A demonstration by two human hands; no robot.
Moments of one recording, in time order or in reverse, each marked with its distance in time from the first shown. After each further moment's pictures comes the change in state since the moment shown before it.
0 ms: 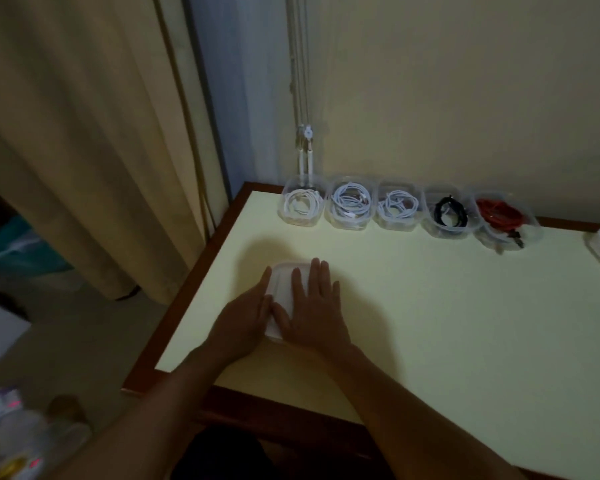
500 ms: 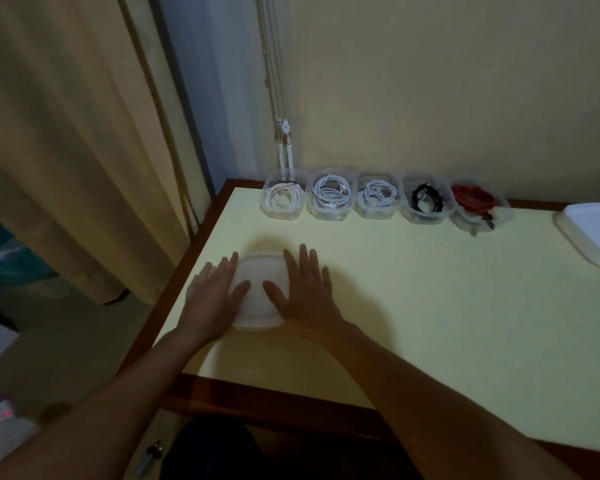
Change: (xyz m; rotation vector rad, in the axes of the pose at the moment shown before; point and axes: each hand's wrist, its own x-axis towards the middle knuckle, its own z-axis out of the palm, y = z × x) left_hand 0.007 -0.002 -0.022 0.312 0.017 -0.155; right_hand -0.008 0.009 -0.029 0.180 0.014 0.016
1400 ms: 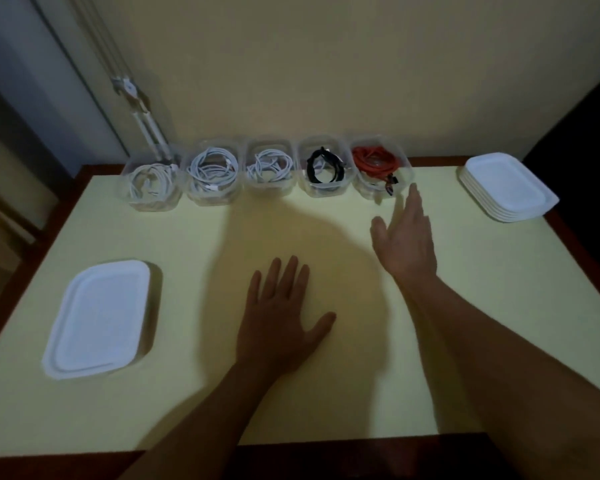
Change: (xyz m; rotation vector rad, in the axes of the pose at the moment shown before) left_hand 0.004 0.235 0.157 0.211 -0.032 0.440; right_hand -0.027 0.298 -0.153 0.012 0.580 0.502
